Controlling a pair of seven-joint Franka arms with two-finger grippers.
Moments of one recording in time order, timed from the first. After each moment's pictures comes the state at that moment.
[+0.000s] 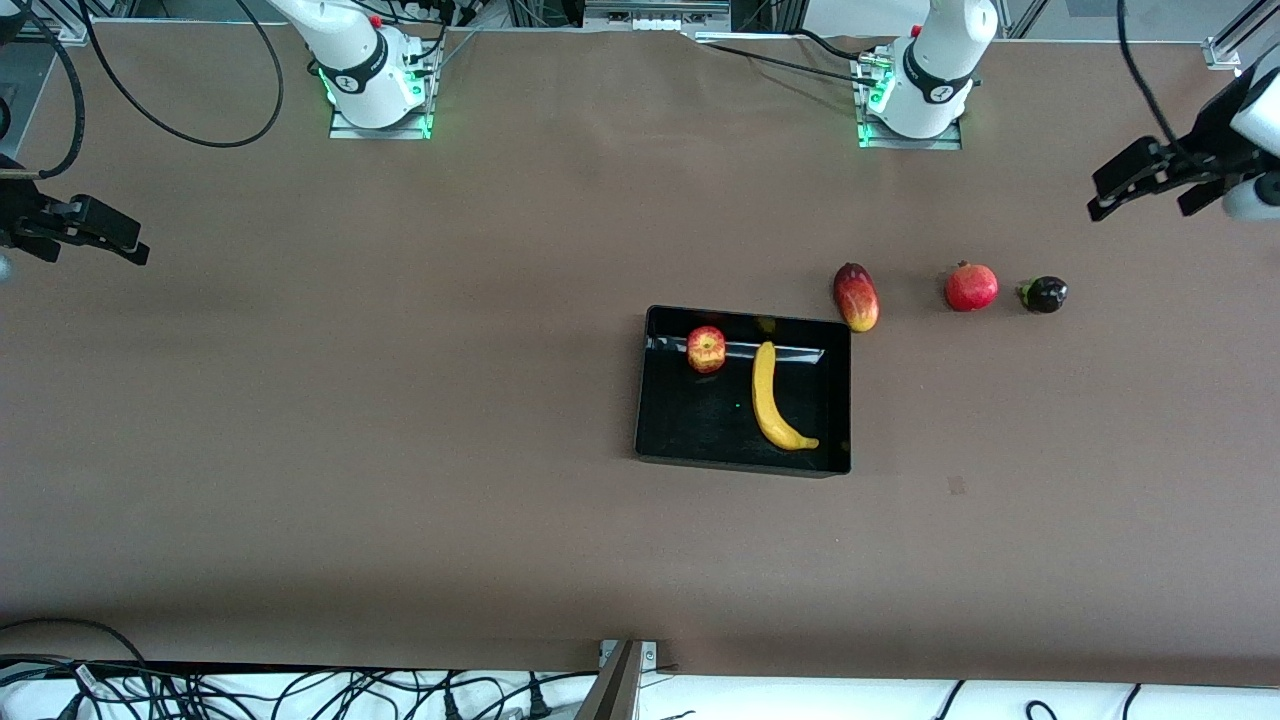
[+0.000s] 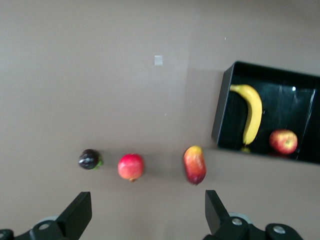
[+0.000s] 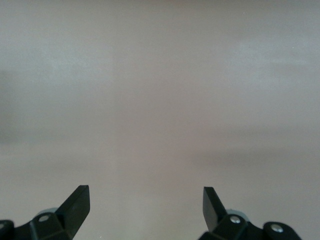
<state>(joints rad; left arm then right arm) 0.05 -0.06 -0.10 -1.62 -0.02 1.58 -0.19 -0.02 0.05 -0.03 -1.57 -0.02 1.59 -0.03</state>
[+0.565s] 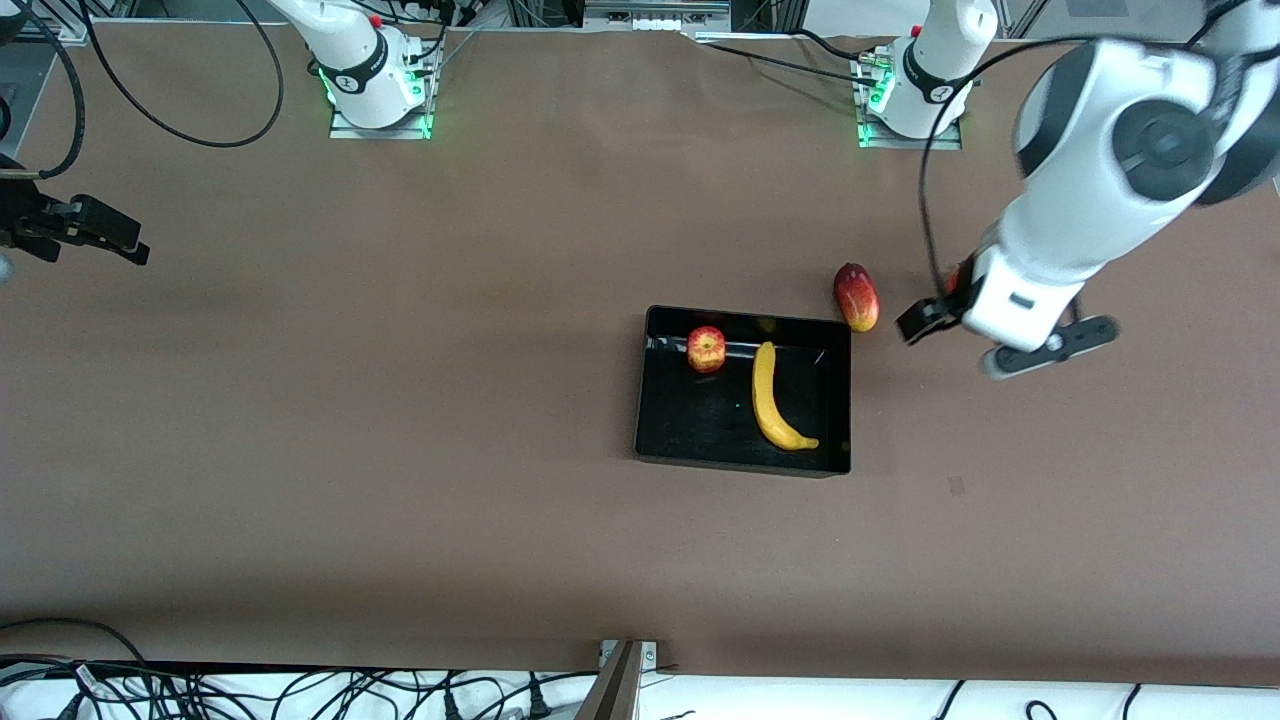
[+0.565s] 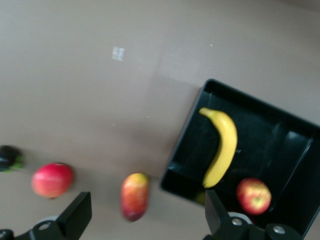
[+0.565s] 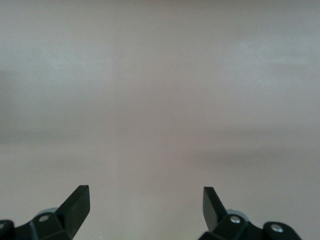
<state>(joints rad) -0.18 0.25 -0.13 -1.64 0.02 1.86 -0.69 -0.02 0.05 -0.03 -1.57 -0.02 1.59 -0.03</state>
